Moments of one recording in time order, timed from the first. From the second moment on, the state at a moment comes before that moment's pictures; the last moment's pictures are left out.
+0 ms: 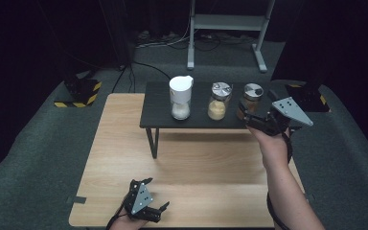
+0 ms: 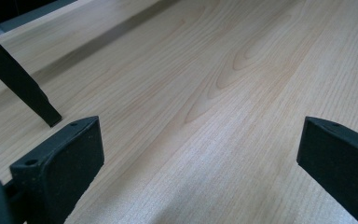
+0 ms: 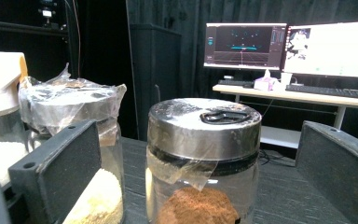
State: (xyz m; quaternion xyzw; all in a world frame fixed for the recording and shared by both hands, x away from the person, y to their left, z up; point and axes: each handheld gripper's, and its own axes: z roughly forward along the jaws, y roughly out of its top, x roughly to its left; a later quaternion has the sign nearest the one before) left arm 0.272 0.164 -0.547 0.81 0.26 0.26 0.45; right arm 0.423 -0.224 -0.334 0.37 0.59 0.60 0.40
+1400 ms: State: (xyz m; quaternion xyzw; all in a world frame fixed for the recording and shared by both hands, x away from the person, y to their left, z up) left arm 0.272 0.163 -0.547 0.81 0.26 0.27 0.45; right arm 0.362 -0.230 -0.353 0.35 0.61 0.59 0.40
